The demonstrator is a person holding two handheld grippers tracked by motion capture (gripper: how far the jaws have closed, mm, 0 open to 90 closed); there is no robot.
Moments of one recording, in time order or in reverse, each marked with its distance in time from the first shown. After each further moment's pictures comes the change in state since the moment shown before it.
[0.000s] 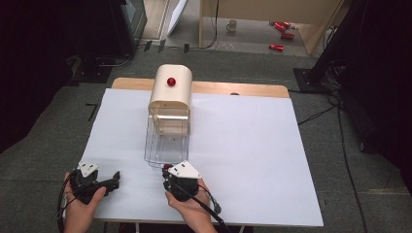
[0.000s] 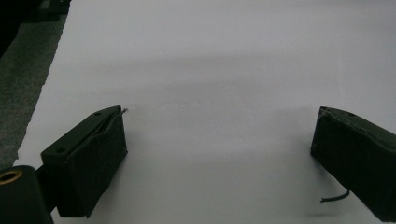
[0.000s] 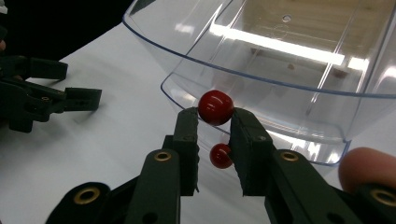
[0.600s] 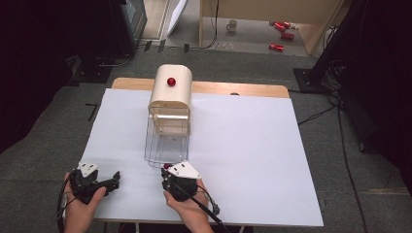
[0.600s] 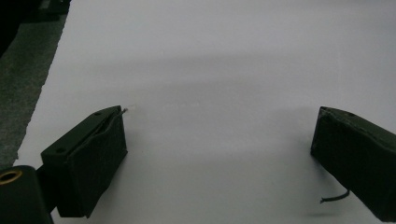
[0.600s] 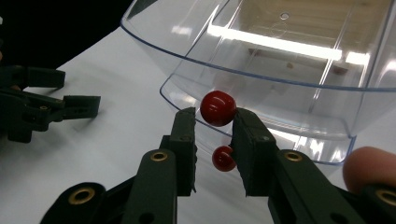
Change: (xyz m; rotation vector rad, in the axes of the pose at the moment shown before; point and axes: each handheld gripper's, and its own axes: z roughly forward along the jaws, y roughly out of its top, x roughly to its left) left arm 0.000 0.000 0.000 0.000 0.000 0.000; right arm 0.004 0.000 0.002 -0.010 -0.019 0.047
